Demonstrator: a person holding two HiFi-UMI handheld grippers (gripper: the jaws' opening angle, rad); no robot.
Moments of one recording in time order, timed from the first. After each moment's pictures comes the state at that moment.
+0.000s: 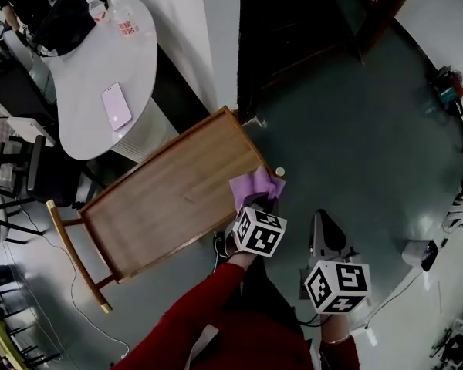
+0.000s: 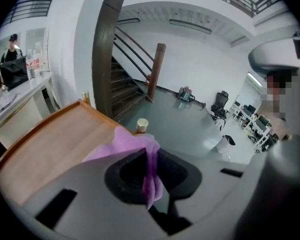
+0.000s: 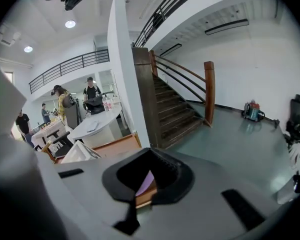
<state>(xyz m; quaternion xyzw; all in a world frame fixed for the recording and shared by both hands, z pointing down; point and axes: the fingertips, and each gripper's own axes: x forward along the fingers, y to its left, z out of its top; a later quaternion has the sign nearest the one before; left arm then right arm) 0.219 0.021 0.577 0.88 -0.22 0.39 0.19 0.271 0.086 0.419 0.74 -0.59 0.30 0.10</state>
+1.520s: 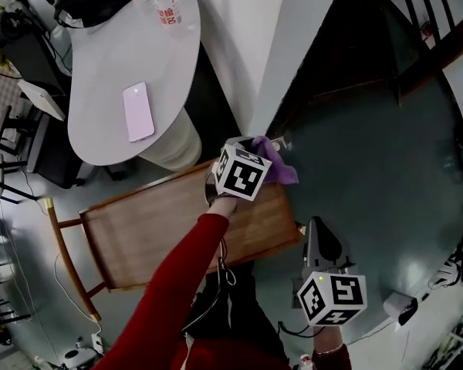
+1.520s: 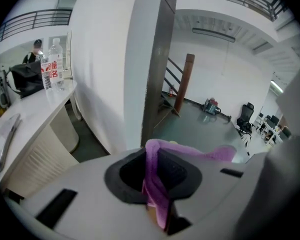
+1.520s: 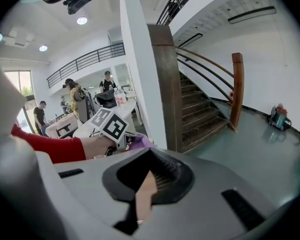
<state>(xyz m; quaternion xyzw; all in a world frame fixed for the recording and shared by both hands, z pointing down) 0.191 -0.263 0.551 0.86 -0.34 0.35 0.19 0.256 -0.070 0.430 0.66 -0.67 0.30 0.14</state>
